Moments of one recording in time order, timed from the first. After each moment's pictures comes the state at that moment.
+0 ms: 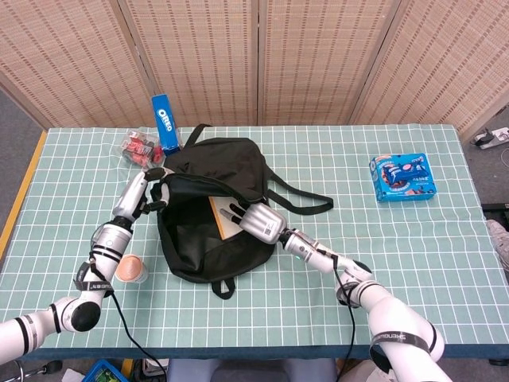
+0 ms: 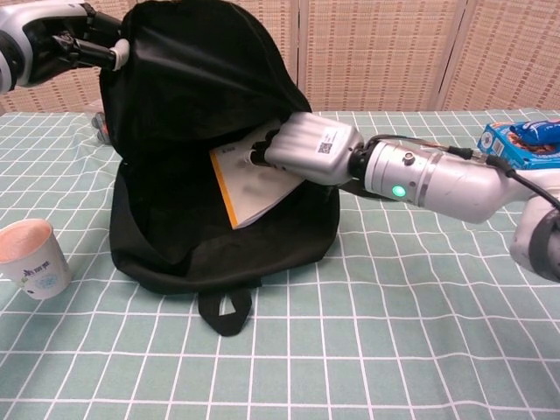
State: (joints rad) left arm -0.71 -1.34 -0.41 -1.61 0.96 0.92 -0.29; right arm 1.04 -1.98 -0.05 -0.47 -1.72 1.08 0.00
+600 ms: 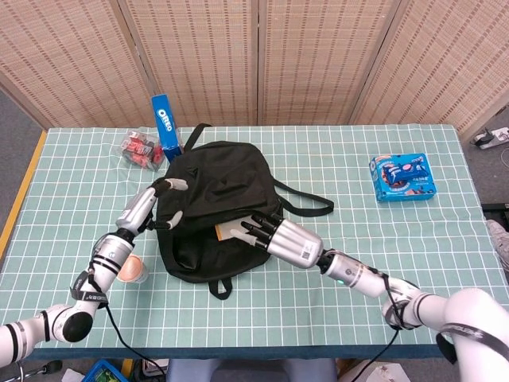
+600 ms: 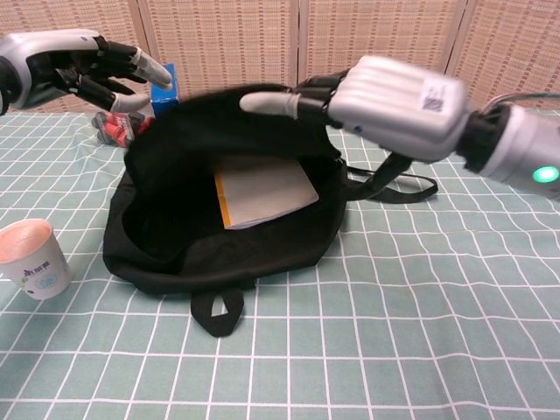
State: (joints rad) left arm -0.71 -1.28 -0.32 -1.68 1.01 0.88 -0.18; right arm 0.88 -1.56 -0.10 -1.10 -1.82 1.44 -0.10
